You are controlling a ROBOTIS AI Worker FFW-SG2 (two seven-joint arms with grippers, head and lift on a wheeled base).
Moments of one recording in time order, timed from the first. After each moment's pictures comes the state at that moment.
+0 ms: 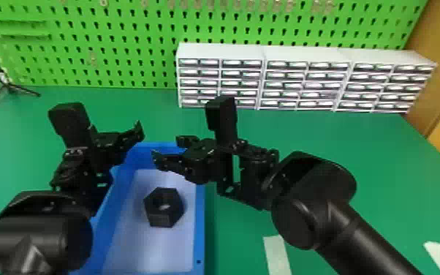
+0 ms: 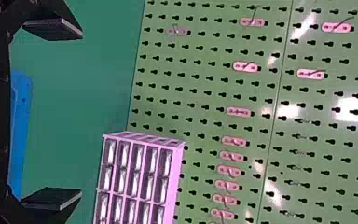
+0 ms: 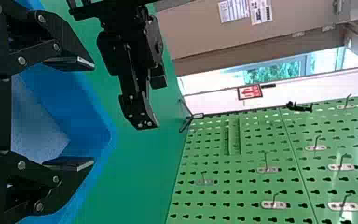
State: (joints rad) left arm -0.08 0.08 -0.01 -1.75 0.23 0.35 0.05; right arm -0.44 -0.26 0.69 -1.70 -0.59 0.53 0.14
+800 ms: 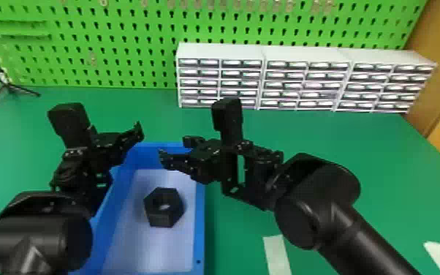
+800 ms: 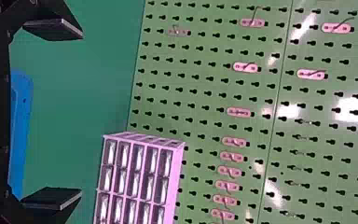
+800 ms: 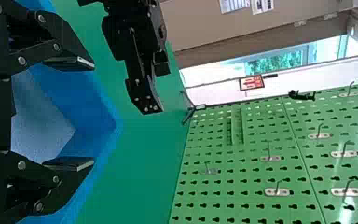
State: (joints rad) left arm -0.08 0.08 -0.01 -1.75 0.23 0.35 0.05; right arm -0.42 -0.25 0.65 -1.70 -0.57 0.55 0.14
